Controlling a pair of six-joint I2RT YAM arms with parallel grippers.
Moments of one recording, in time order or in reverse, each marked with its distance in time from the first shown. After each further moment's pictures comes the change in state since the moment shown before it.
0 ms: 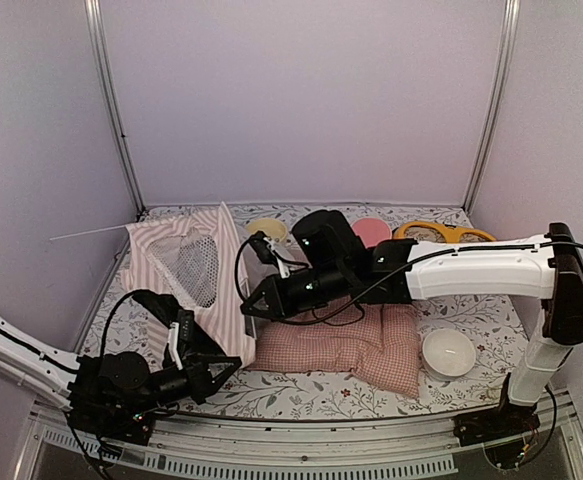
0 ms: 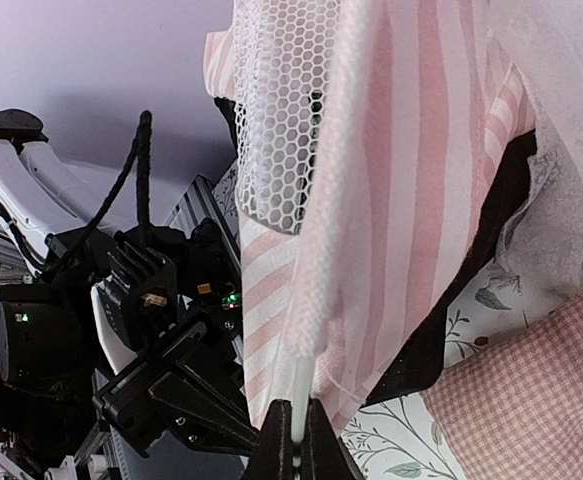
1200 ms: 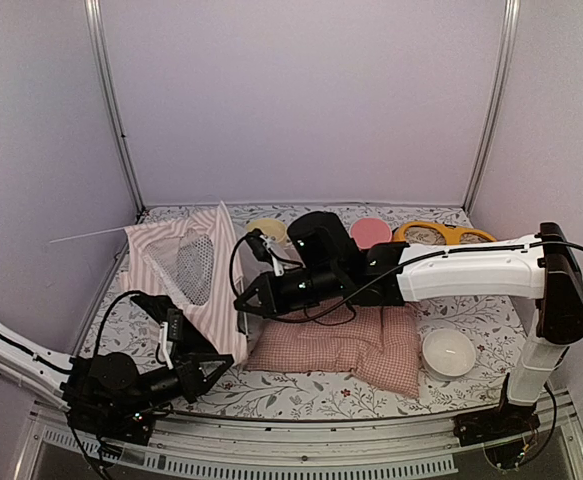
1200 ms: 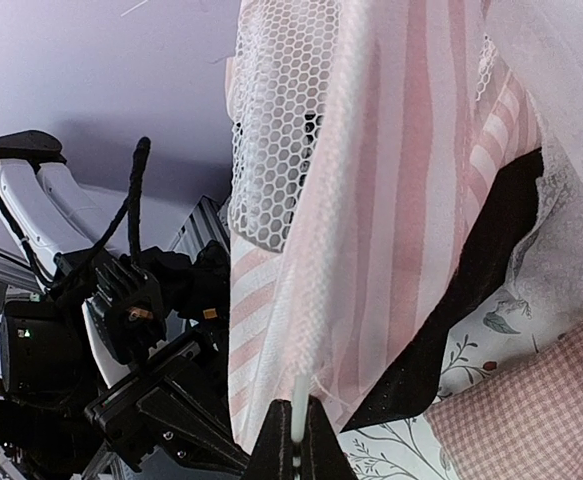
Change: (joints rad) left arm -0.022 -0.093 -0.034 -0.014 -0.042 -0.005; right arm 0.001 0.040 0.011 0.066 0.018 0.034
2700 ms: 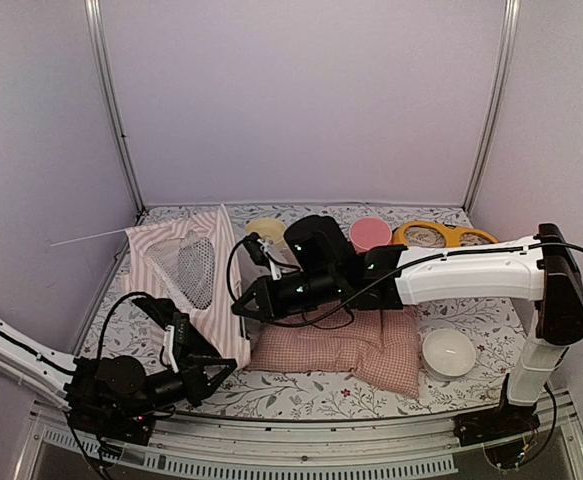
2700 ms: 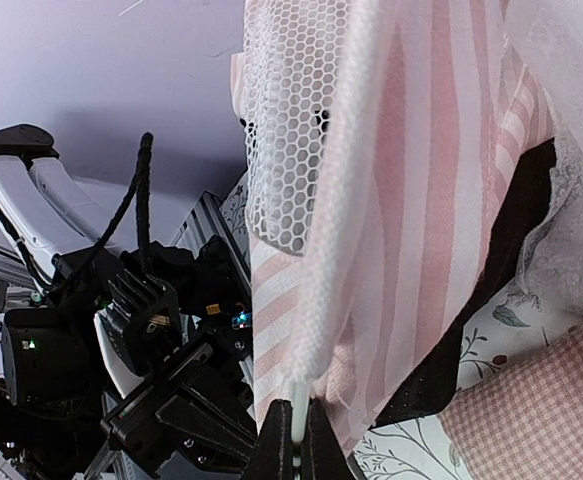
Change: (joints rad) left arm -0.011 0.047 0.012 -0.020 -0.006 0.008; right arm 0.017 0.004 0.000 0.008 0.008 0.018
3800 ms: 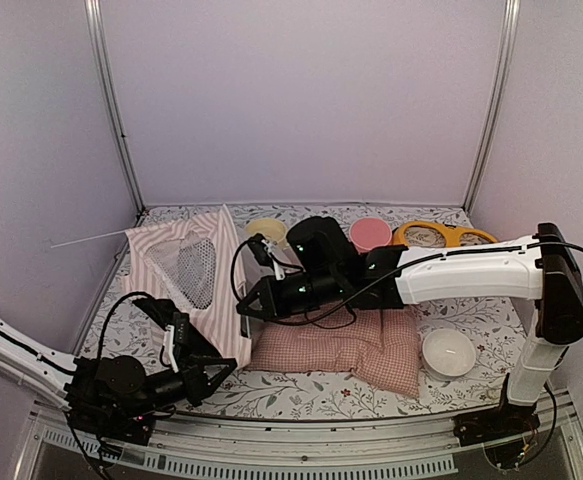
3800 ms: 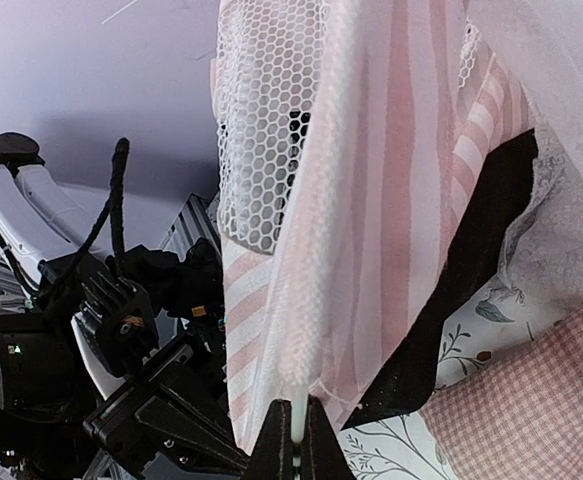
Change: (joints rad) left arm 0.000 0.003 -0.001 0.008 -0.001 0.000; right arm -0.014 0.000 -0.017 -0.001 0.008 0.005
